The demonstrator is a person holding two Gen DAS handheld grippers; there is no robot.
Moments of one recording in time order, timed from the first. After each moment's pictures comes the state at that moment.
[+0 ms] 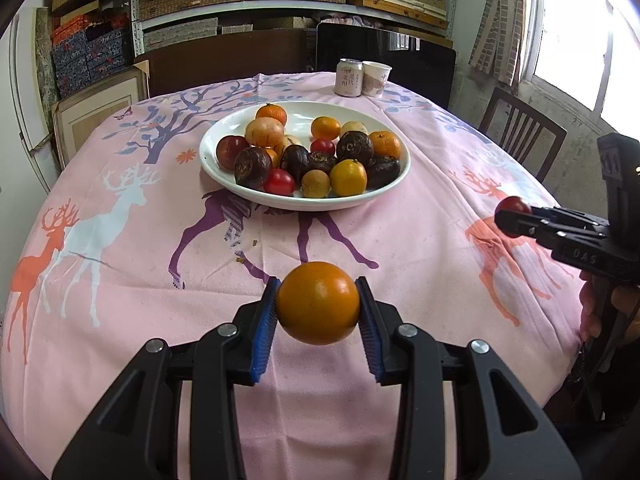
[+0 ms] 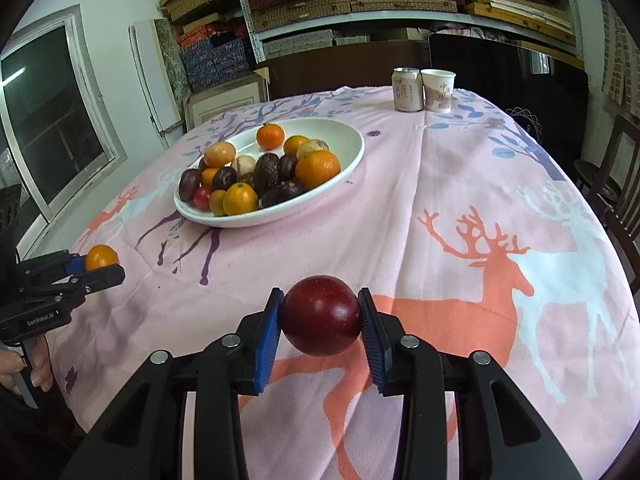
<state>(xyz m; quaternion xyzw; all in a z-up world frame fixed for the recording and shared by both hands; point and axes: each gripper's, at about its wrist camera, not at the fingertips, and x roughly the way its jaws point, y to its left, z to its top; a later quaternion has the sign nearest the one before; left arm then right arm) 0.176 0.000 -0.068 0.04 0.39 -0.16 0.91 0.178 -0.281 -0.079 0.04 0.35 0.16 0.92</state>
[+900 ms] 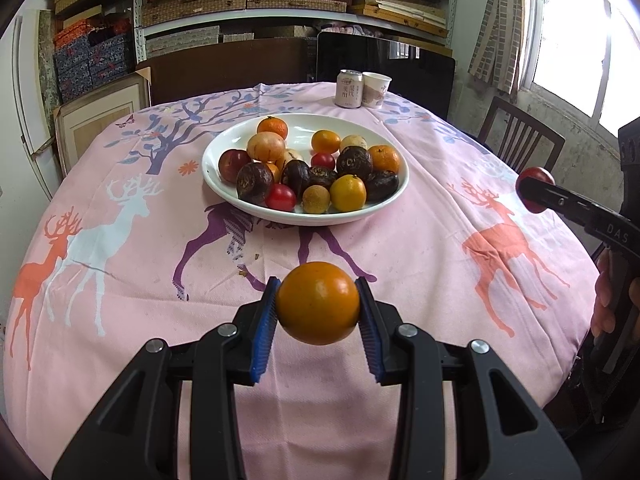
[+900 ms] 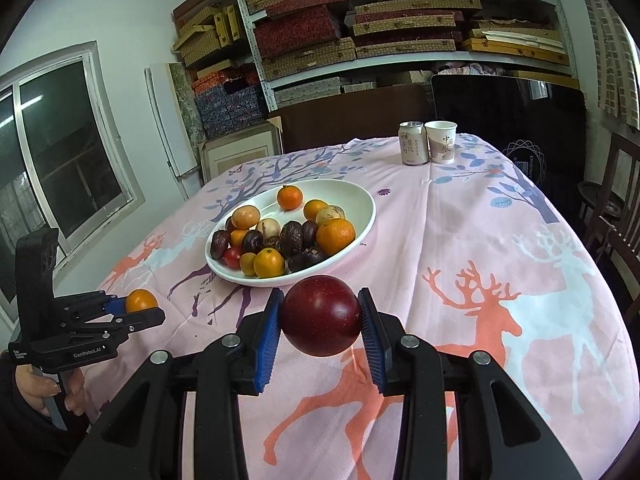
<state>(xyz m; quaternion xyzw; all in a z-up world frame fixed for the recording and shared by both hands) 0.176 0.001 -0.057 0.04 0.37 -0.16 0.91 0.160 -0.288 -0.041 0.07 0.28 0.17 0.94</state>
